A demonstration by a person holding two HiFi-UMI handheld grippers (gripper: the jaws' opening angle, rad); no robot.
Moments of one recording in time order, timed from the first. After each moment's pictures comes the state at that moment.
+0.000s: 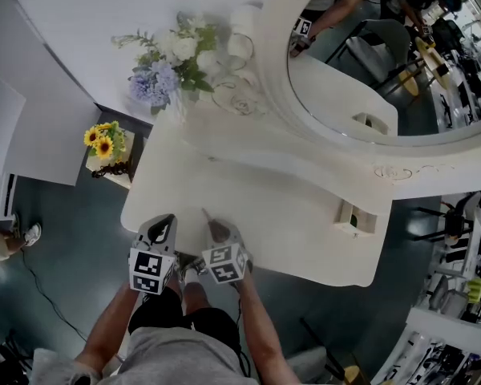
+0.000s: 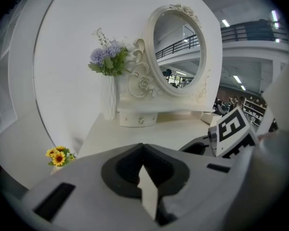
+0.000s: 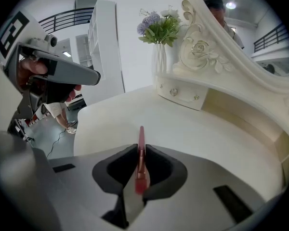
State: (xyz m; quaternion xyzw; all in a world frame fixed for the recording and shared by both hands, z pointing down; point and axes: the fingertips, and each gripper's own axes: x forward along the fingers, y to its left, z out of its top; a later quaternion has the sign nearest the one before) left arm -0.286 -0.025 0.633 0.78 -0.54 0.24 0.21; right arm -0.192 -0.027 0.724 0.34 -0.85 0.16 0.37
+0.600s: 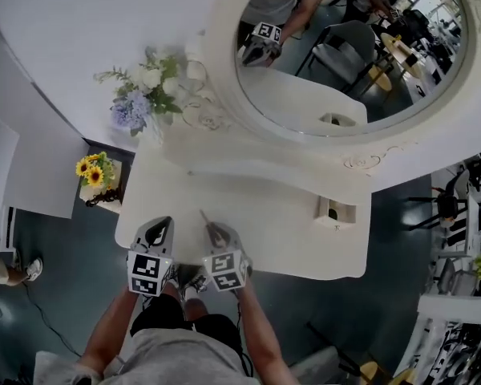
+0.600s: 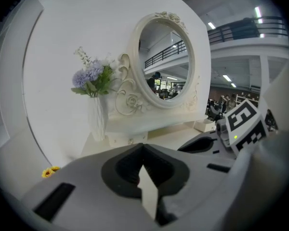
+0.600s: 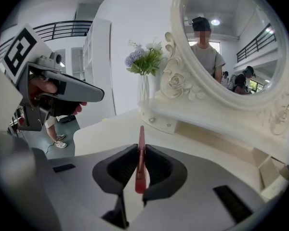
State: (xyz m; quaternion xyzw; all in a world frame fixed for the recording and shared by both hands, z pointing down) left arm -0.251 -0.045 0.576 0.81 -0.52 0.22 0.15; right arm -0.155 -0.046 0.640 0.41 -0.85 0.12 0.29
